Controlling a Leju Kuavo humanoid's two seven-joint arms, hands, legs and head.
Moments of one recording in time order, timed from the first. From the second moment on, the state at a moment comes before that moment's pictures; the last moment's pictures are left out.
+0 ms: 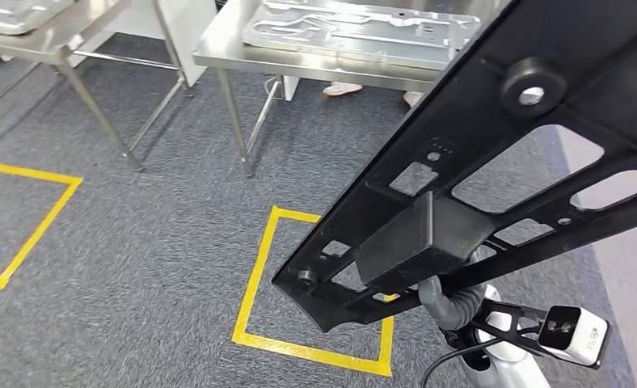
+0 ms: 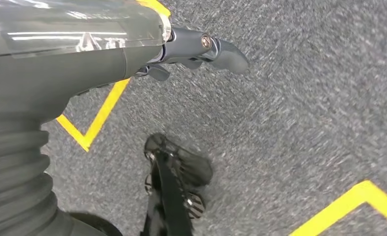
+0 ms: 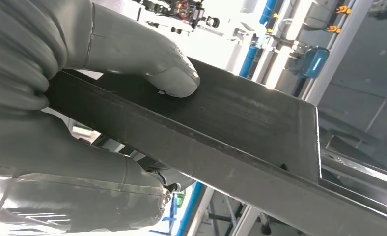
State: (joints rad) left arm -0.03 0.08 -0.09 -0.18 0.54 0.20 -0.24; right arm -0.12 -0.19 0.29 -1.90 -0.18 0.44 -0.65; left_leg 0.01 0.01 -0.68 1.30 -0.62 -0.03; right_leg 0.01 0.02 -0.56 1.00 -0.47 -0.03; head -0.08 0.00
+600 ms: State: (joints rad) left arm -0.03 0.08 -0.08 -0.18 0.54 0.19 -0.25; right arm -0.13 -0.19 0.31 -1.89 -0.16 0.41 -0.65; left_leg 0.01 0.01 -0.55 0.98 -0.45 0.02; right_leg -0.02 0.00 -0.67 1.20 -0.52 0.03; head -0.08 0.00
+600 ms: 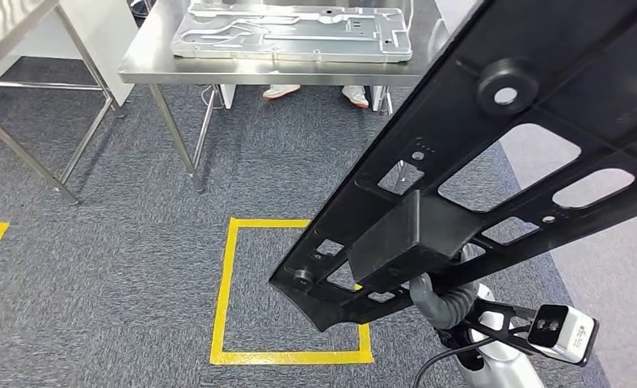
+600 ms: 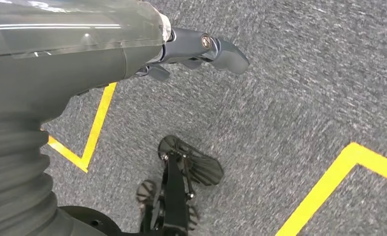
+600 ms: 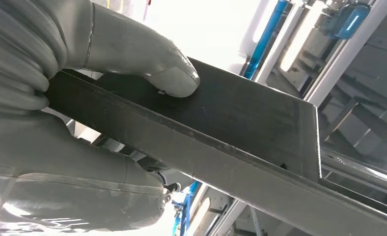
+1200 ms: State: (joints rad) left arm -0.03 0.08 -0.07 -0.18 0.54 0.16 -0.26; right arm -0.12 -0.19 0.31 -1.90 -0.14 0.42 -0.65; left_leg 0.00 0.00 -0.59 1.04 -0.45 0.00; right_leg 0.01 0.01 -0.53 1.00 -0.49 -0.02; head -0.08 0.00
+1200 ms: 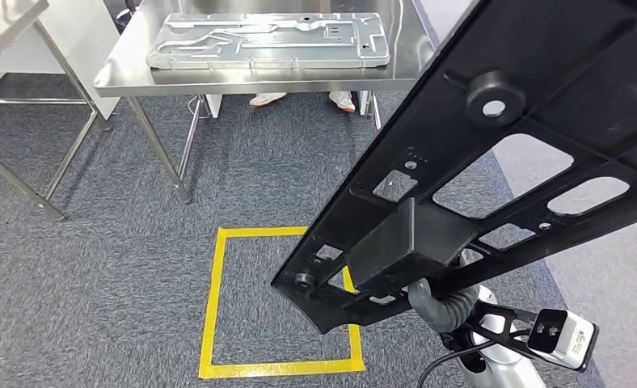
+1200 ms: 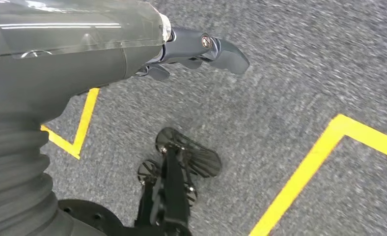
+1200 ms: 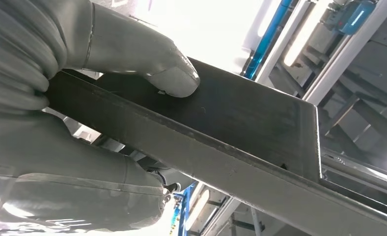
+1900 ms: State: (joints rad) left arm -0.03 0.08 -0.07 -0.18 0.53 0.16 -0.27; right arm -0.12 -0.19 0.32 -1.90 -0.15 0.41 -0.65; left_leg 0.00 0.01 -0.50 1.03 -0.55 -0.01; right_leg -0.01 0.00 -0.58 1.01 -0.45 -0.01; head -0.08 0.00
